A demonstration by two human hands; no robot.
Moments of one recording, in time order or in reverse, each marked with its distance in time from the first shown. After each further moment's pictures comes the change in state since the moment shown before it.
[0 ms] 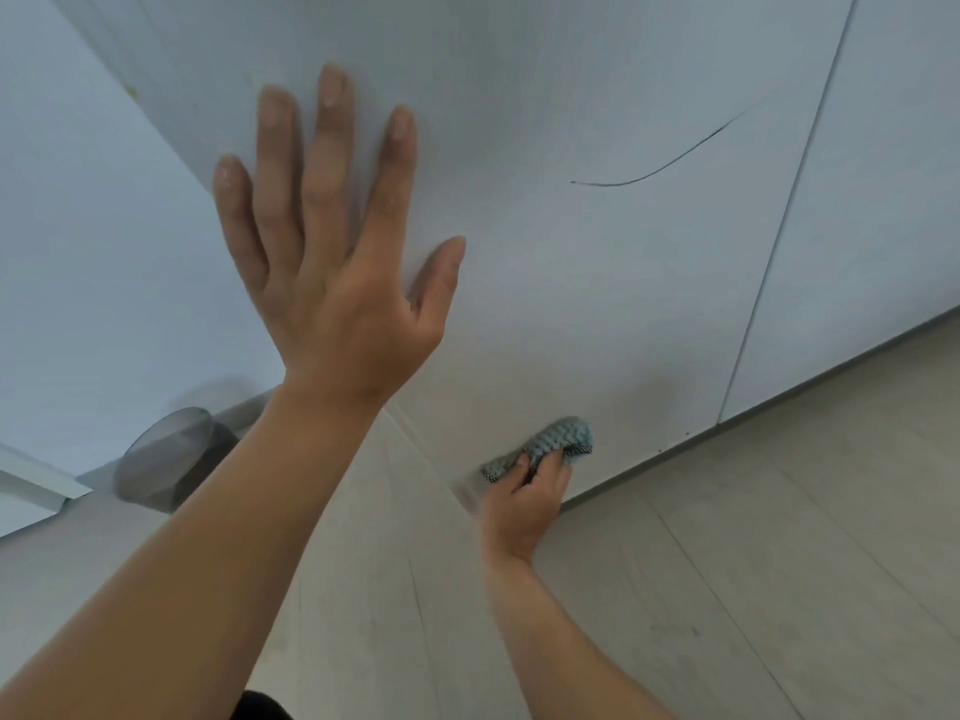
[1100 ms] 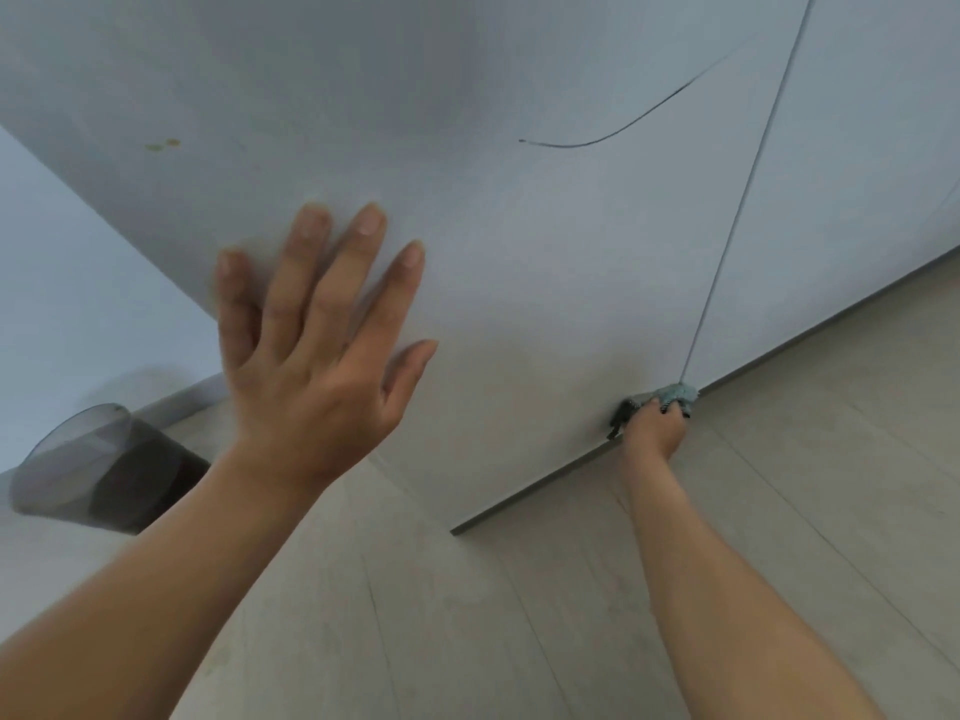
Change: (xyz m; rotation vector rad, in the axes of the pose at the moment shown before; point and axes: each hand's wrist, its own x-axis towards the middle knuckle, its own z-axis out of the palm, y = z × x) left_hand -0.076 0.006 0.017 -0.087 -0.038 0.227; right_hand 0.218 0.068 -0.089 -0.073 0.212 0.484
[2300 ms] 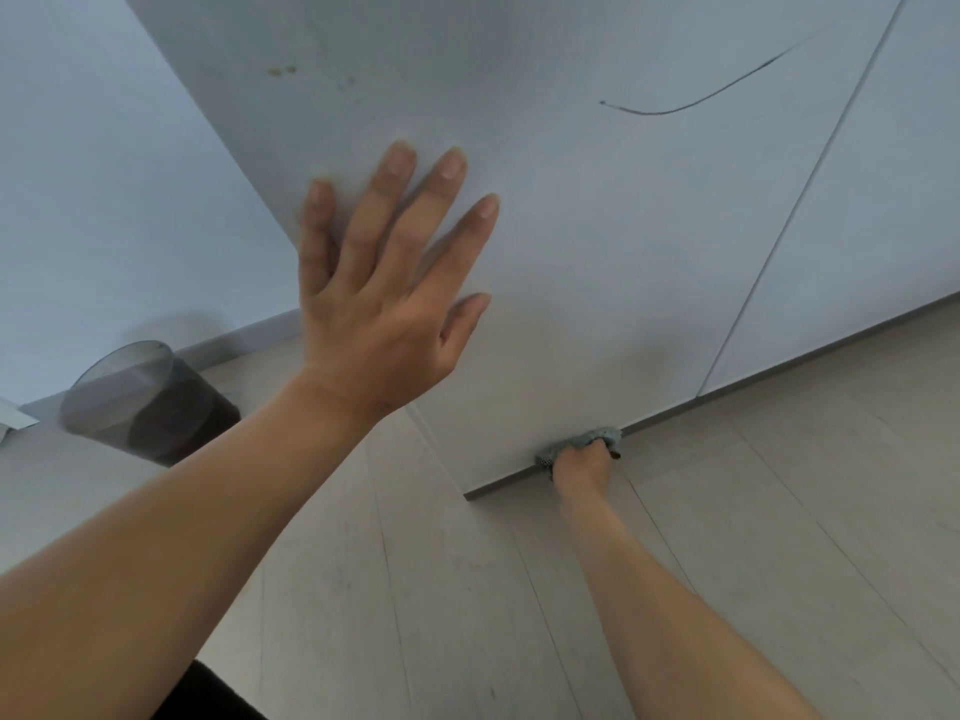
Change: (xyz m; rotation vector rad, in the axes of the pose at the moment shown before) left_hand 0.006 0.004 -0.001 -0.055 0.000 -0.057; right_hand -0.105 0.069 0.009 -0.416 -0.345 -0.028
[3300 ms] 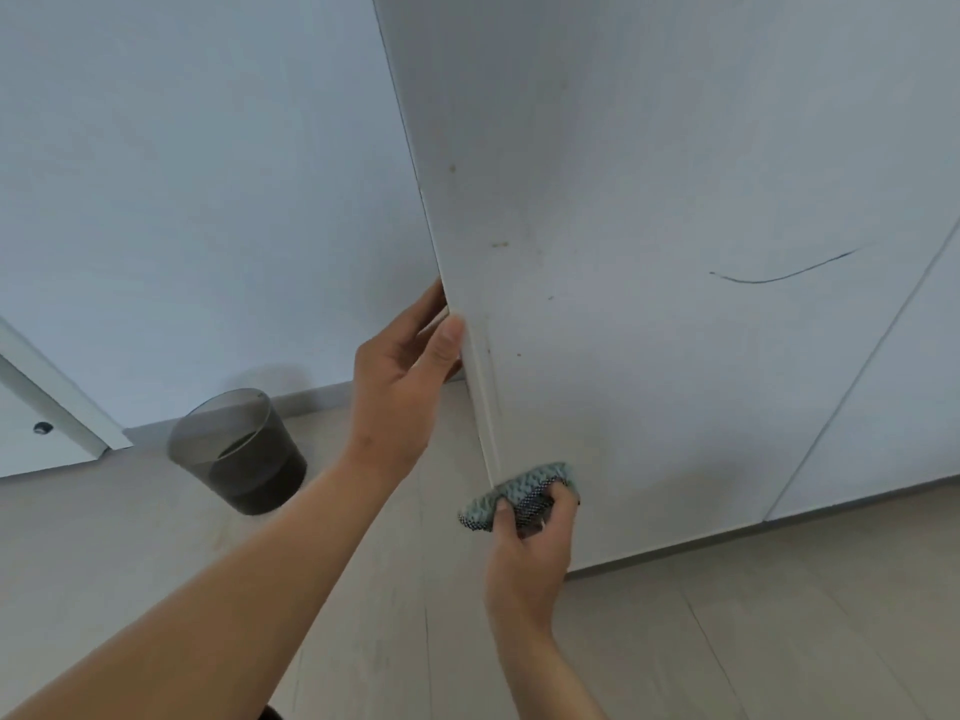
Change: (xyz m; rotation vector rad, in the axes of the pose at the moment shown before) left_hand 0.017 -0.053 -0.062 -1.336 -0.205 -1.124; right_hand -0.181 -0.061 0.052 0.437 -0.144 -0.460
